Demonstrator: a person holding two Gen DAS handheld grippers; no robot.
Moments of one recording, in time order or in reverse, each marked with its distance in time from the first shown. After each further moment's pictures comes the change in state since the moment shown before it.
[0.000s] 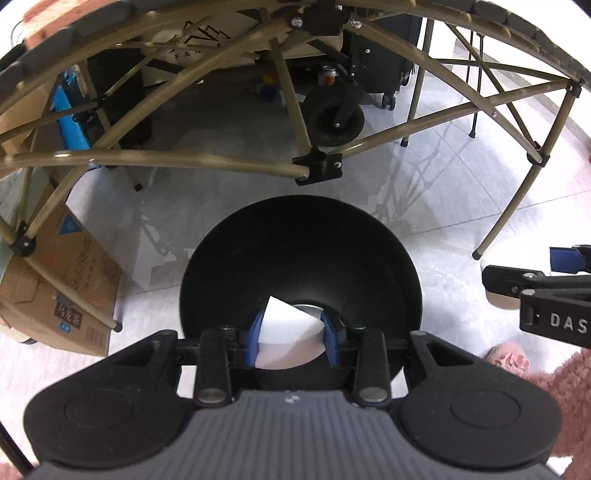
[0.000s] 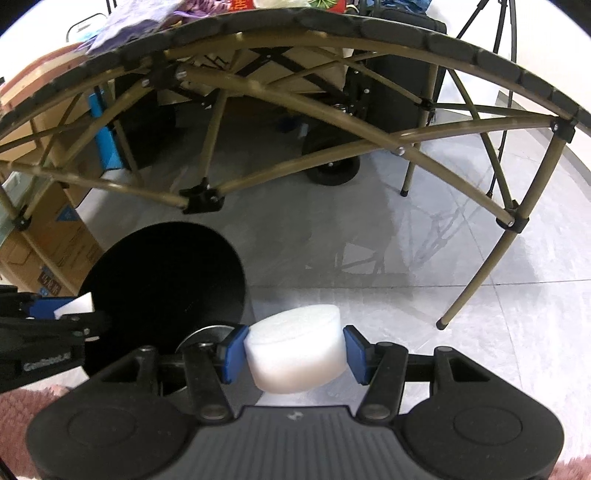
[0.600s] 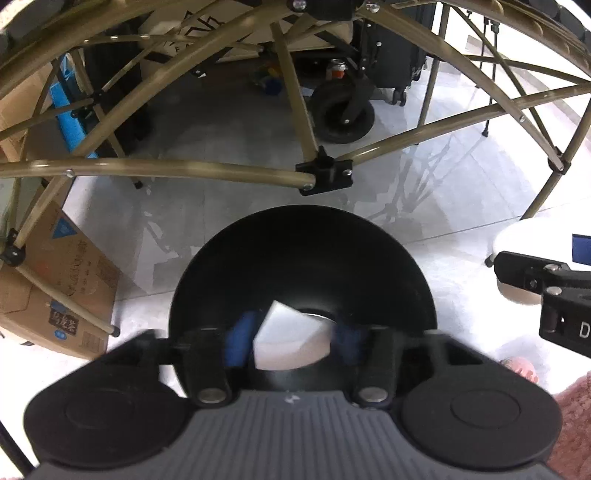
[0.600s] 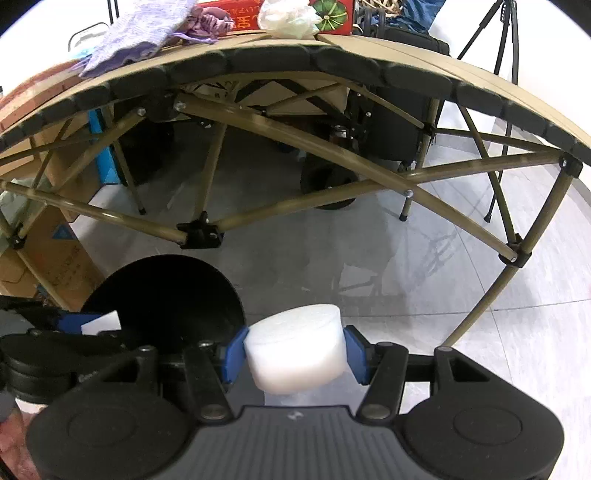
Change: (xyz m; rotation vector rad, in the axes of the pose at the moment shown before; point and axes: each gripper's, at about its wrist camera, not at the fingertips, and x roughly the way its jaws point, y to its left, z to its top) left arm 0.025 -0.002 0.020 -0.017 0.025 0.035; right arm 0.002 0.009 0.023 -0.018 -0.055 -0.014
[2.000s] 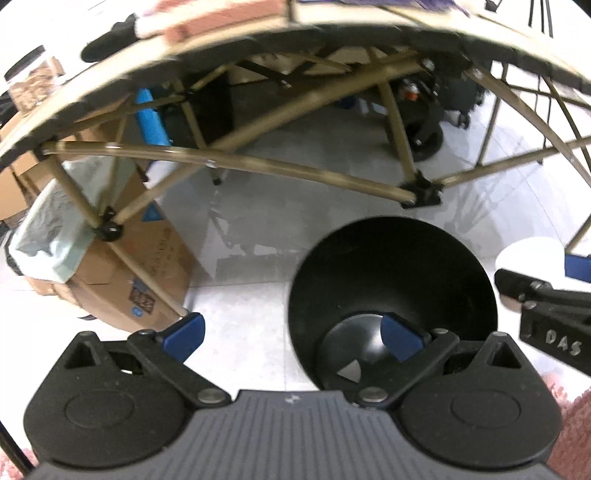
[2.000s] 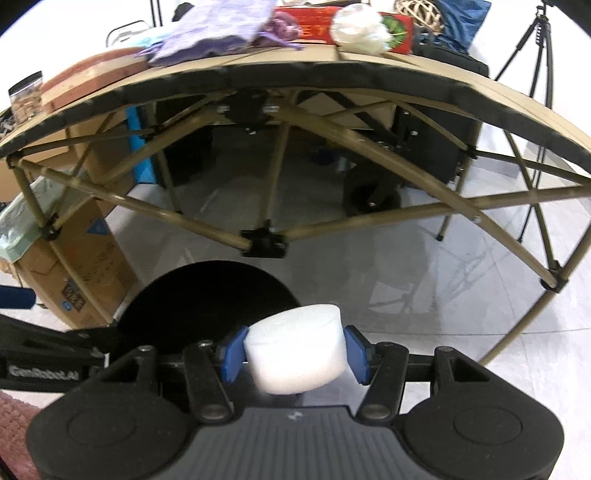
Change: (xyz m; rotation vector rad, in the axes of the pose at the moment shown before) left arm -0.055 0.057 -0.013 -0.110 -0.037 0.177; right arm 0.002 0.047 0.004 -0.070 -0.036 0.086
